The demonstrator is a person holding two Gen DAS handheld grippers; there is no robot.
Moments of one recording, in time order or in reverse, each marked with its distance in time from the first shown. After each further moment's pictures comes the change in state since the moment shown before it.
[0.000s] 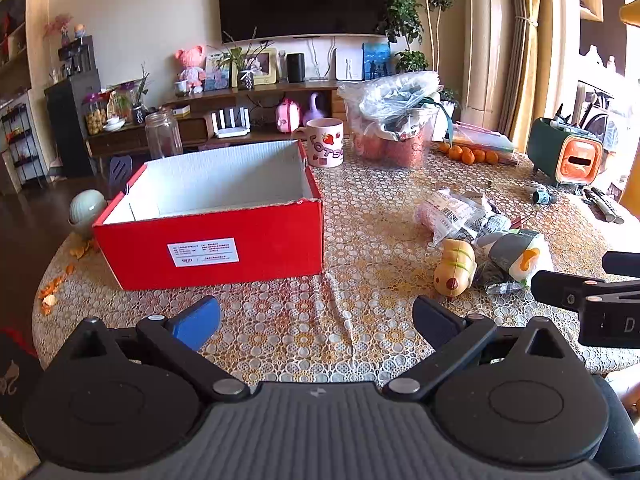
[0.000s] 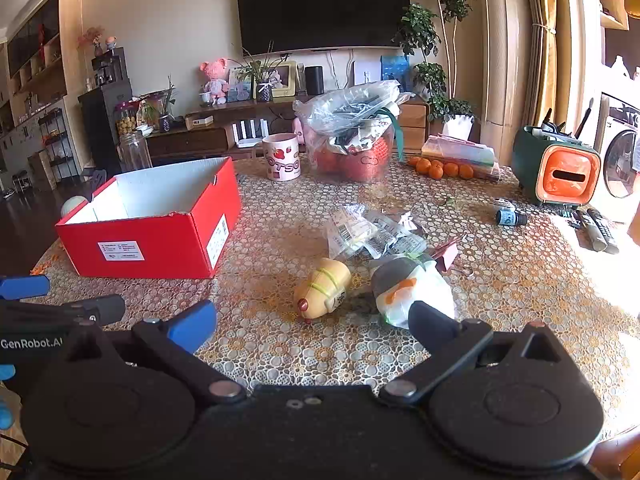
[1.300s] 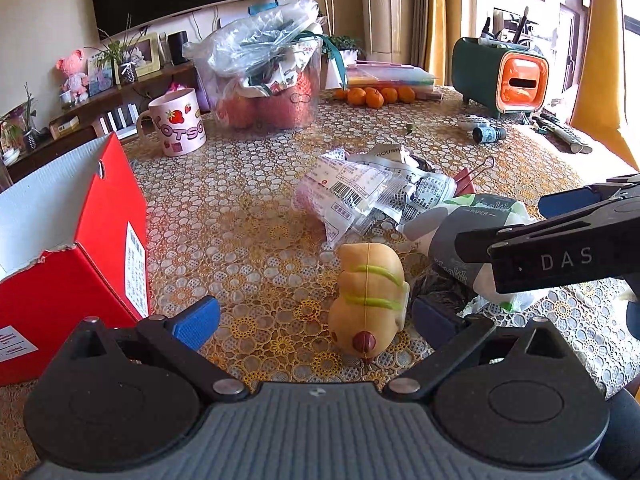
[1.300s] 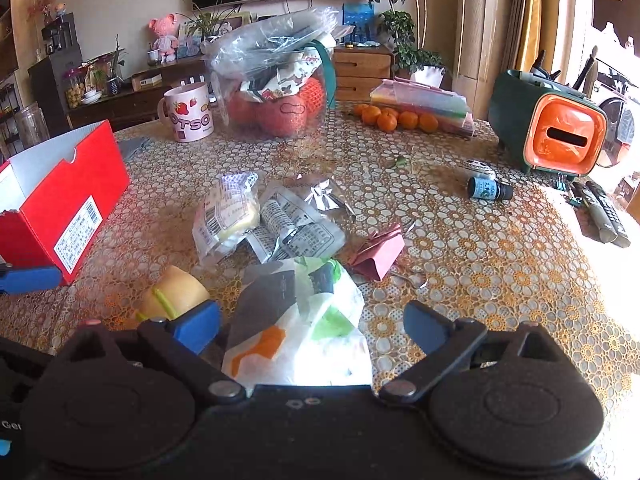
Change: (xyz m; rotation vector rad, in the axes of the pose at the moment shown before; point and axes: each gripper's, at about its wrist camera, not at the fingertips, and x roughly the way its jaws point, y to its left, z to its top) left arm 0.163 -0.108 0.025 0.210 0.105 -0.226; right arm 0.139 -0.100 0.021 0.023 0.152 -0.093
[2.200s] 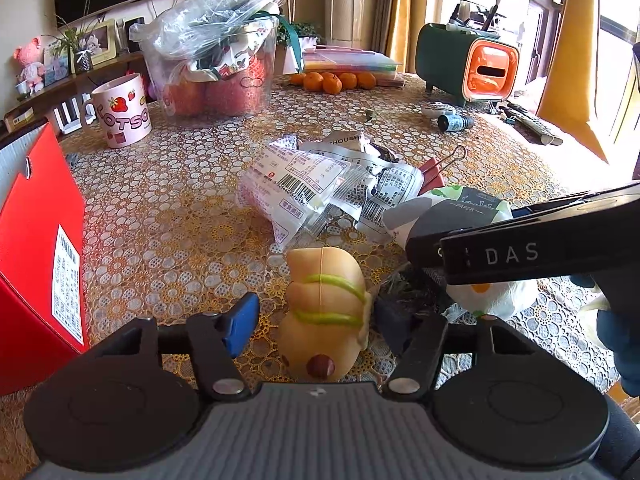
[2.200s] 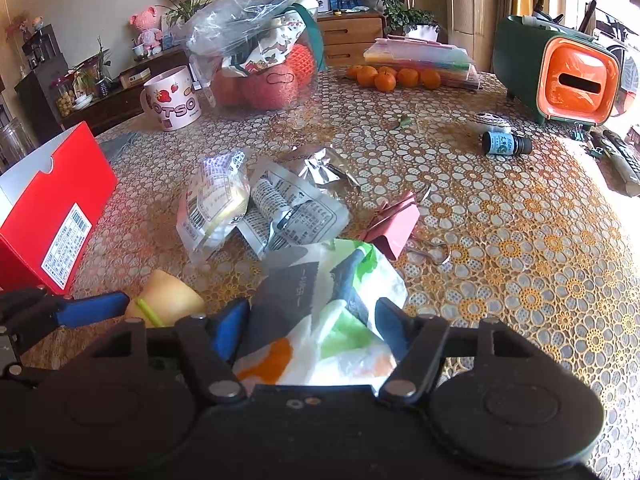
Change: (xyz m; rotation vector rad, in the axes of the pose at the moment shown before) left arm 0.030 -0.009 0.009 0.021 0.036 -0.141; right arm 0.031 -0.012 0.003 0.107 0.088 0.050
